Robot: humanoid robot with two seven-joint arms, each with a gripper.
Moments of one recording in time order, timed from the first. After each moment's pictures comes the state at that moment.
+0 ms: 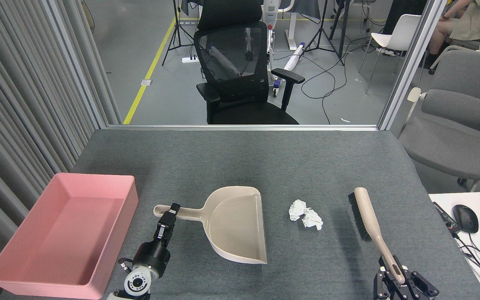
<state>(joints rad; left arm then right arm) -0.34 -0.09 0.14 -0.85 -0.36 -0.46 -0.19 0.14 -0.09 -0.27 -1.43 1.45 -0.36 -0.12</state>
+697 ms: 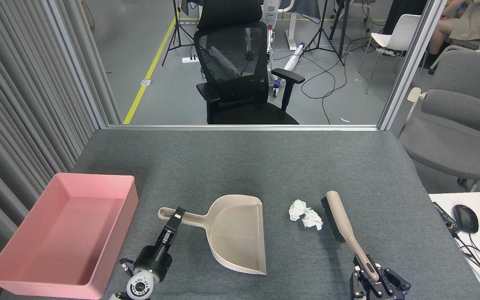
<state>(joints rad) -0.33 -0.09 0.14 -0.86 -0.50 -0.49 -0.18 0.10 -0.08 -0.16 -1.37 1.46 -0.36 -0.10</state>
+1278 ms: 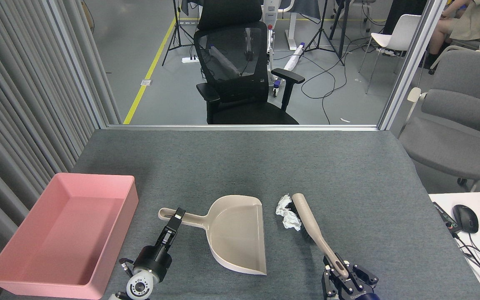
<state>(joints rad) -0.33 -0.09 0.14 -0.86 -0.52 -0.49 -0.19 0.05 -0.07 -0.02 -1.31 1.45 -0.37 -0.10</state>
